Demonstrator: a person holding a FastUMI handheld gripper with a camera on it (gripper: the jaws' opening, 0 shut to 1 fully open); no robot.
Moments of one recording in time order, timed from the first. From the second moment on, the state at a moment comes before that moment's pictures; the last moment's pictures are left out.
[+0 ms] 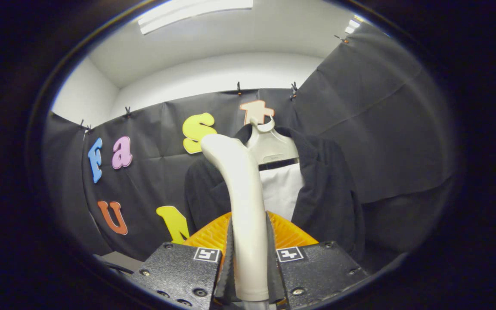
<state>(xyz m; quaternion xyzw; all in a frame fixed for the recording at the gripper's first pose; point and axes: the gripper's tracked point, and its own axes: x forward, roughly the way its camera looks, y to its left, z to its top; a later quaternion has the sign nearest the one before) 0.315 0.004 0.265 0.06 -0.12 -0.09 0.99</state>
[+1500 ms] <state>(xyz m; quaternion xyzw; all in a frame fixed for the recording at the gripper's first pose) 0.295 0.008 0.101 0.06 0.03 -0.18 0.98</state>
